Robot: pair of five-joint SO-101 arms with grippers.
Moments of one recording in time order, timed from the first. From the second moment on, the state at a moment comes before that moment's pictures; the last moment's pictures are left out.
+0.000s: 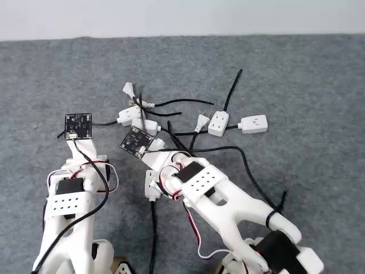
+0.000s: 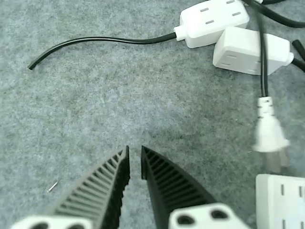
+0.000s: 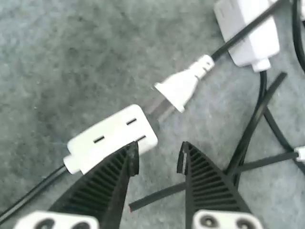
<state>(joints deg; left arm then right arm) -11.6 -40.0 70.2 40.5 2.2 -42.4 -12.1 45.0 36.8 19.9</state>
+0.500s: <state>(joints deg) -16.1 -40.0 69.1 40.6 8.8 -40.0 1.2 19.3 47.5 -10.1</state>
